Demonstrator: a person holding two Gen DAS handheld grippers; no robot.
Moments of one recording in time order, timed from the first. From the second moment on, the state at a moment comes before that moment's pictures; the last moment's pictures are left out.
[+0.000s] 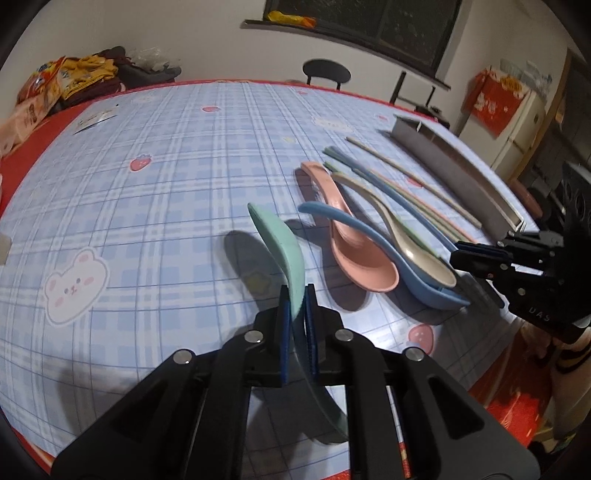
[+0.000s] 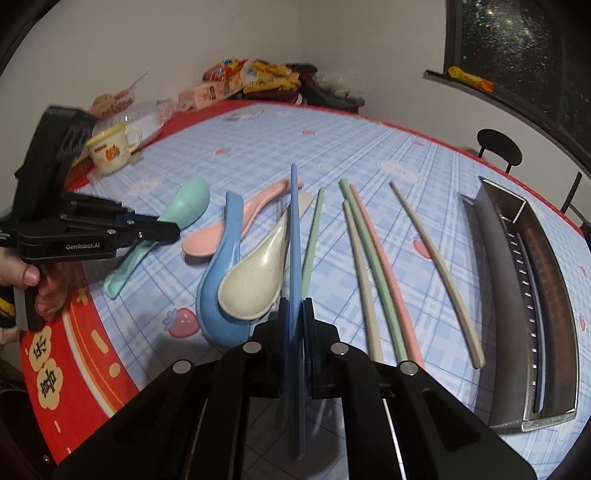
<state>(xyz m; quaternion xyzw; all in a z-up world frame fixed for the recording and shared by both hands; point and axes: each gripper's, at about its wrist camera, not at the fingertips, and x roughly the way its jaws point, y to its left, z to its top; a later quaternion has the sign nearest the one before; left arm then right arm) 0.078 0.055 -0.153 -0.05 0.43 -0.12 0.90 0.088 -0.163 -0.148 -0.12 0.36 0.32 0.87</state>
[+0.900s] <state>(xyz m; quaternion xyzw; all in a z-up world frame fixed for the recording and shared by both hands) 0.087 0.064 -0.111 -0.08 0.39 -0.09 0.91 0.106 -0.257 -0.079 0.01 0.29 0.29 0.91</state>
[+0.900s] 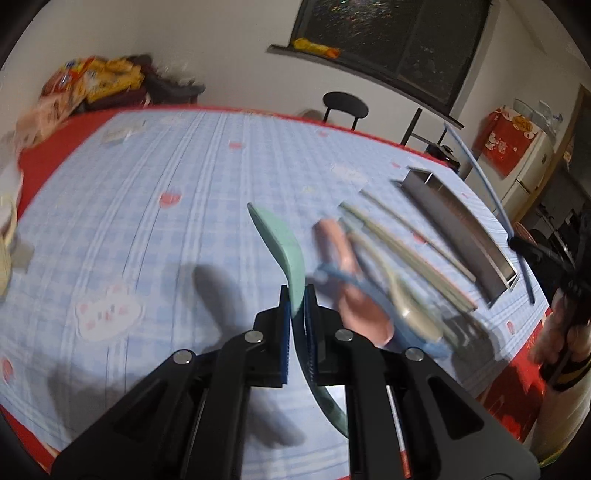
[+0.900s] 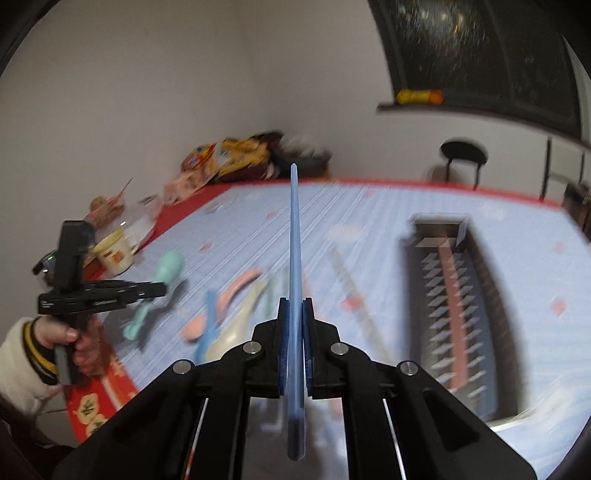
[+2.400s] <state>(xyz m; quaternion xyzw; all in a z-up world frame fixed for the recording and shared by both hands) 0.306 -0.221 -0.124 -0.01 0.45 -0.15 0.88 0.183 -0.356 -0.140 0.06 0.37 0.14 0.92</state>
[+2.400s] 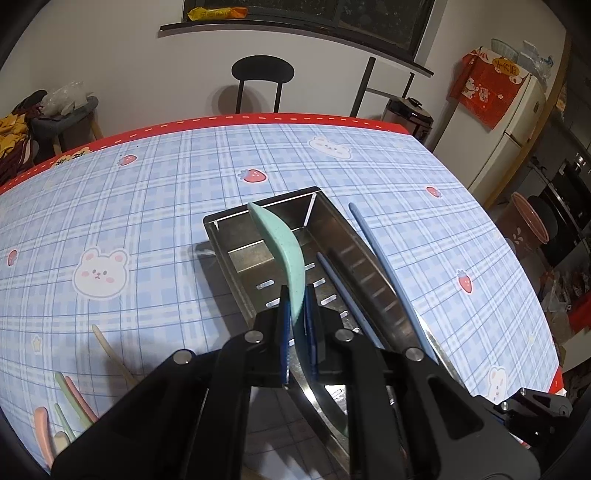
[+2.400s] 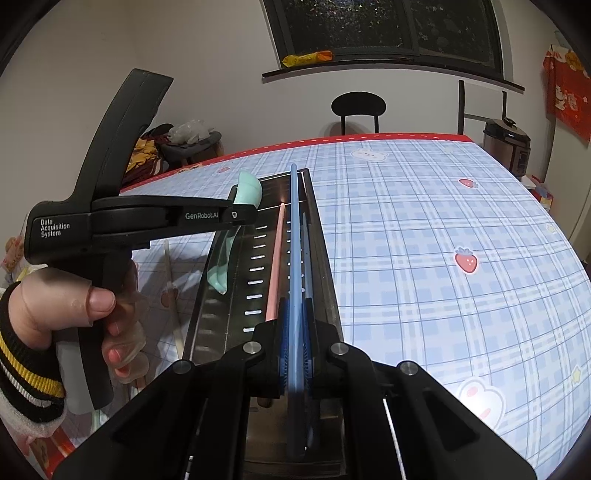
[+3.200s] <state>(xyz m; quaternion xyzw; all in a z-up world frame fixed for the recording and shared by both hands) 0.229 -0.150 -0.036 0.03 0.32 -0.12 0.94 0.172 -0.378 -0.118 0.07 0.29 0.04 0.95</state>
